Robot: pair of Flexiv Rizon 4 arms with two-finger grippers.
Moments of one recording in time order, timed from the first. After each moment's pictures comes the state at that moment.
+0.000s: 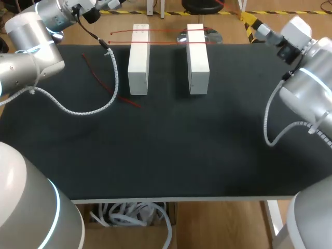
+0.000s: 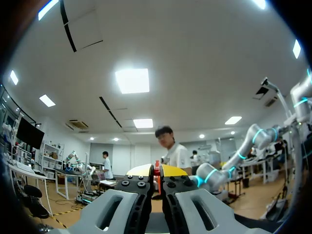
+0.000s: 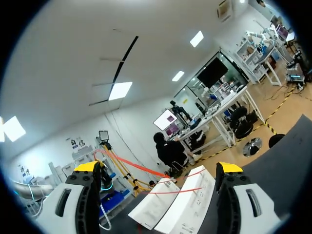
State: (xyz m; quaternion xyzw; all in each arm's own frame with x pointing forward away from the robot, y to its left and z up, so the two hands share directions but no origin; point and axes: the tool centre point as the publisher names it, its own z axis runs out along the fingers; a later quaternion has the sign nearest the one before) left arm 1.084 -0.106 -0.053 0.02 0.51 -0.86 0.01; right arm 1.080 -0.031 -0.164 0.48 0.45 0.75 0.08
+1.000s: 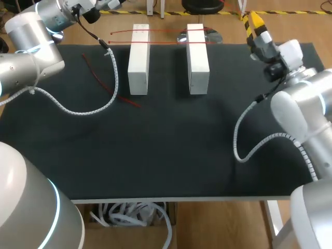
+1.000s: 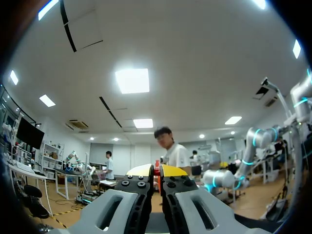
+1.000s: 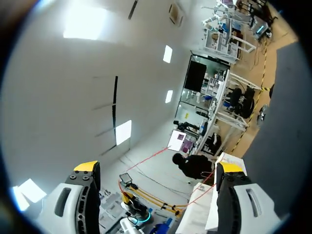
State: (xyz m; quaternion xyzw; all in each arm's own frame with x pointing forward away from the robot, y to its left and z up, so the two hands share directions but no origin) left arm 1.084 -0.106 -0.053 0.02 0.51 -0.86 0.01; right arm 1.049 -0.024 -0.165 0.52 0.22 0.82 -0.04
